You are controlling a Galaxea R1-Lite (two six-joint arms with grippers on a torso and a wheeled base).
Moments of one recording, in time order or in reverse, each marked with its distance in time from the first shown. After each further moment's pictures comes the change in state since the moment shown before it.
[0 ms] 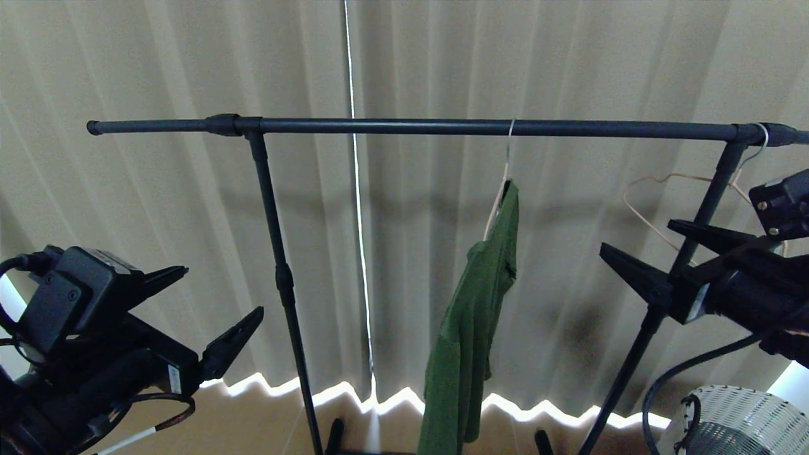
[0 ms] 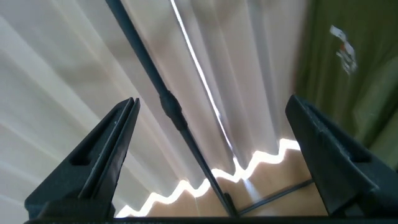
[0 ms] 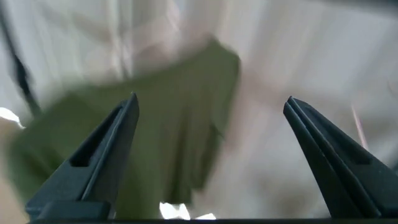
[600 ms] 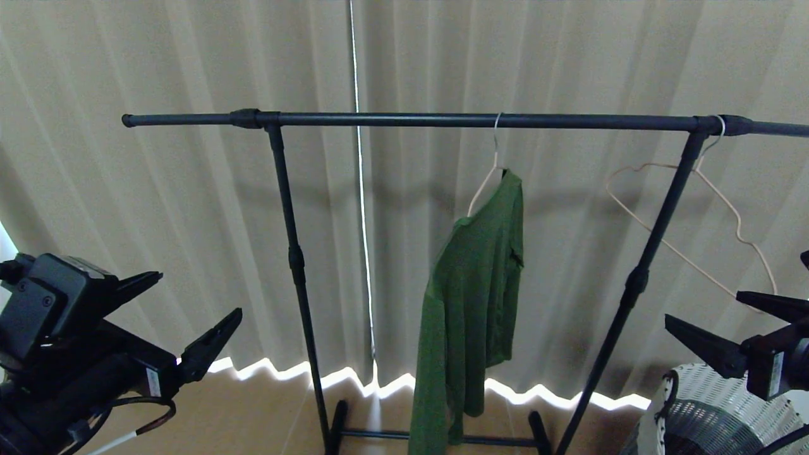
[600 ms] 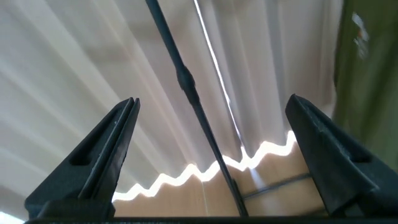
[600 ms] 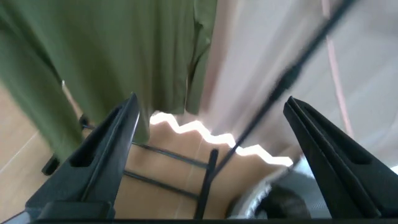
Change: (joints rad) left arm 0.064 -0.032 0.034 -0.001 0.000 -0.001; right arm -0.133 -0.234 0.026 0.469 -0.005 0.000
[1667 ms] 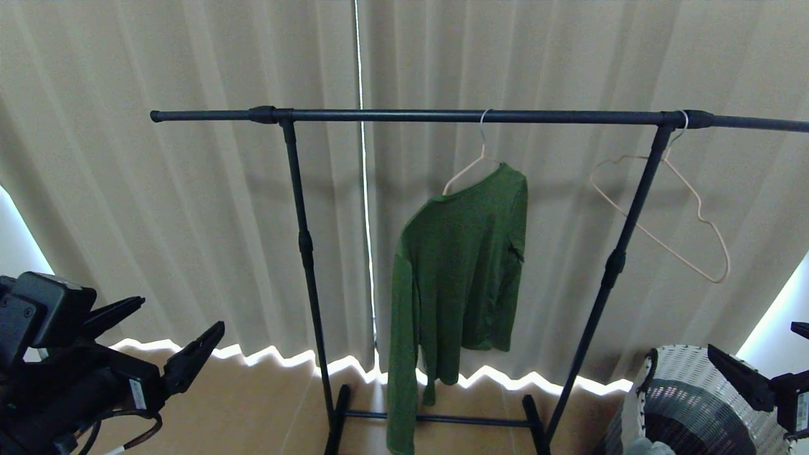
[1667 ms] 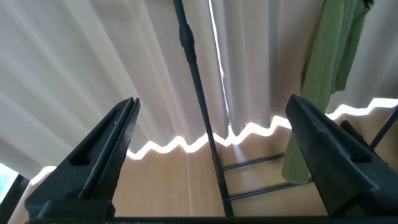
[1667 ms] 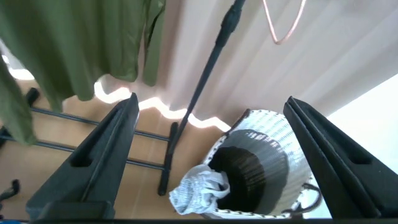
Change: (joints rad) left arm 0.077 -0.017 0.060 0.011 -0.010 -0.120; right arm -0.194 -0.053 0.193 -0.152 -0.015 -0.149
